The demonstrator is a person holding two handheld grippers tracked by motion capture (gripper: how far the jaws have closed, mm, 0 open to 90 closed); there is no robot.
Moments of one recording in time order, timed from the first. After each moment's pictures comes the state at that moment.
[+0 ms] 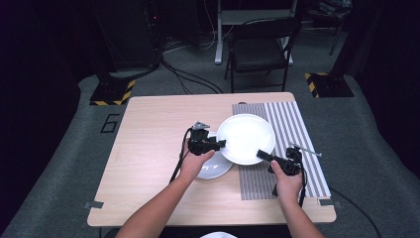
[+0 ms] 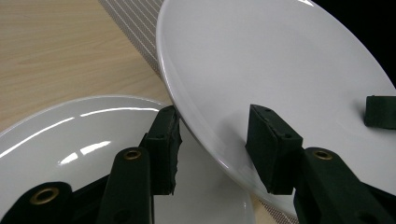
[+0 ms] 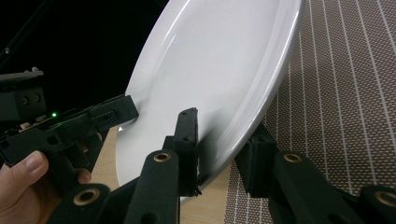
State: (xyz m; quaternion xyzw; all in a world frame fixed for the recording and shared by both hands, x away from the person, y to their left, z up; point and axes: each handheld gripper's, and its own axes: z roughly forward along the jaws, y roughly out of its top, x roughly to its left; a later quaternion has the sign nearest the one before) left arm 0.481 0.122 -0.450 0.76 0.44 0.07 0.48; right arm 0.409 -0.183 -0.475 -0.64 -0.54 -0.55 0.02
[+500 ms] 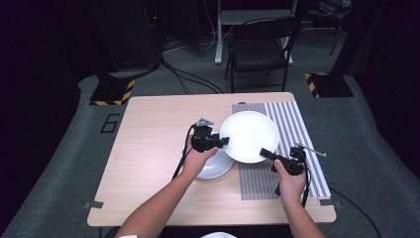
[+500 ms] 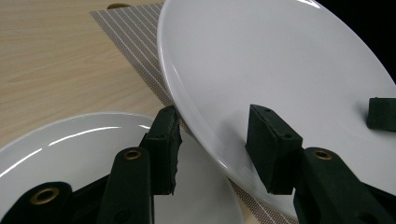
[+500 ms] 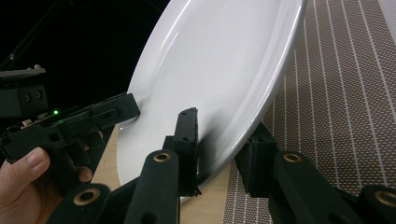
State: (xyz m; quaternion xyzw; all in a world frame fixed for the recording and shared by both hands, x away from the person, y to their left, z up) left arm 0.486 0.111 -0.441 0.77 0.43 0.07 0.48; right arm 0.407 -0.191 -0.469 -0.63 -0.53 -0.56 0.01
